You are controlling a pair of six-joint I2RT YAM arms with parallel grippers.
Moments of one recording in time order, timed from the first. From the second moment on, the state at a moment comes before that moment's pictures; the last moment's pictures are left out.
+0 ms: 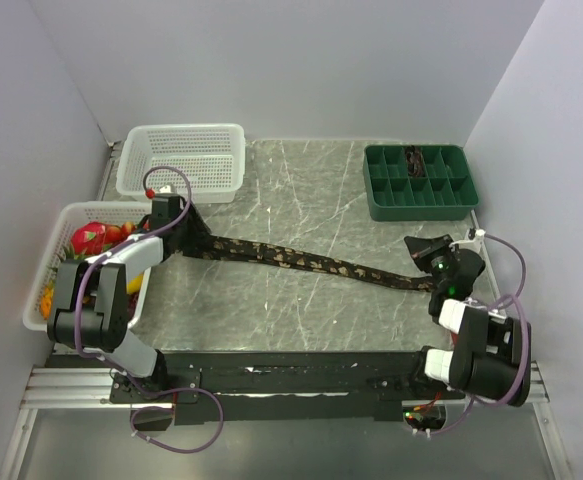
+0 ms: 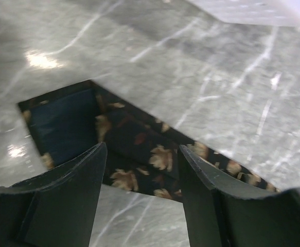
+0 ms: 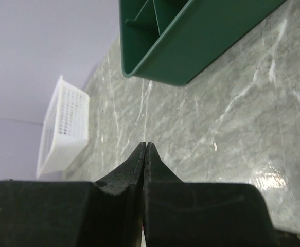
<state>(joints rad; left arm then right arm) -0.11 1.55 0.82 -0.01 0.03 -0.61 -0.32 1.27 0.21 0.85 -0.43 0.91</state>
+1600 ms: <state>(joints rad) -0.08 1.41 0.67 0.05 -0.10 -0.65 0.19 1.29 0.55 0.41 -0.34 0.54</state>
